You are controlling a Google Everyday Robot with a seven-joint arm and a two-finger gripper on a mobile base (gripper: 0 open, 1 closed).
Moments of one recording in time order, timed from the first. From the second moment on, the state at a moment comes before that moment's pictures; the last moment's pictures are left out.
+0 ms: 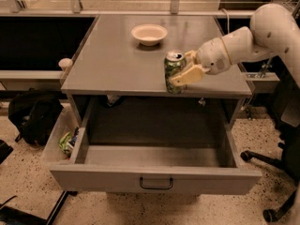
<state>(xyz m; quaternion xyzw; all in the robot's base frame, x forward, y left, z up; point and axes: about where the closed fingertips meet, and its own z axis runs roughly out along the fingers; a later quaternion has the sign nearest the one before) 0.628 -0.094 0.877 -0.59 0.64 0.34 0.37</state>
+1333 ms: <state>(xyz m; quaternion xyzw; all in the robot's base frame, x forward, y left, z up) 0.473 -0.100 0.861 -0.60 0.63 0.35 0.34</state>
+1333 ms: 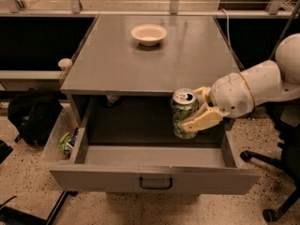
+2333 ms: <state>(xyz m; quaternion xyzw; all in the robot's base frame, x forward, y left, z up) 0.454 -0.066 0.742 -0.54 0.63 0.41 0.38</state>
